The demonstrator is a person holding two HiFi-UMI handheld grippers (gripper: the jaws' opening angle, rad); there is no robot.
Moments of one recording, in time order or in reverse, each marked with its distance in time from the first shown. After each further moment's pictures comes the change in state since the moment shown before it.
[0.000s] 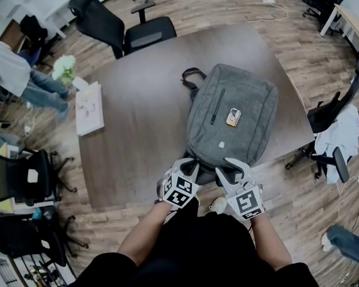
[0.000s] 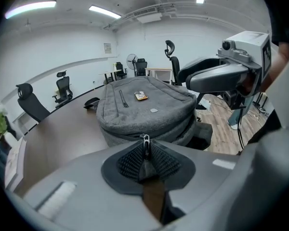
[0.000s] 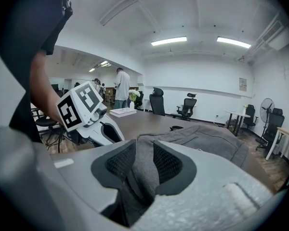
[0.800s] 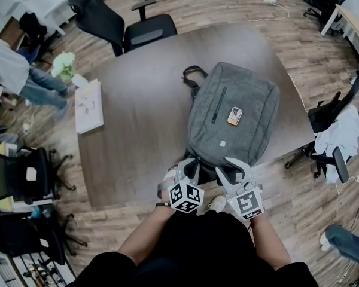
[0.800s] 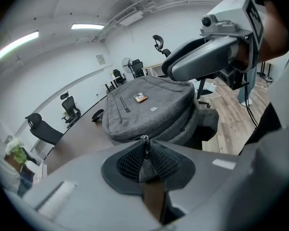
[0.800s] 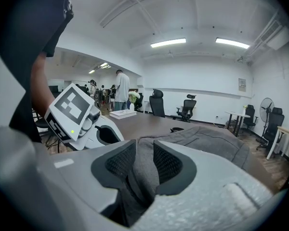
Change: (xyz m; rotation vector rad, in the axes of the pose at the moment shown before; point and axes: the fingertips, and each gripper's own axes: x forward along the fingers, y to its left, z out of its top) left arm -0.004 -0.006 0.000 0.203 0.010 0.149; right arm -0.001 0.003 0.005 0.008 -0.025 -0.001
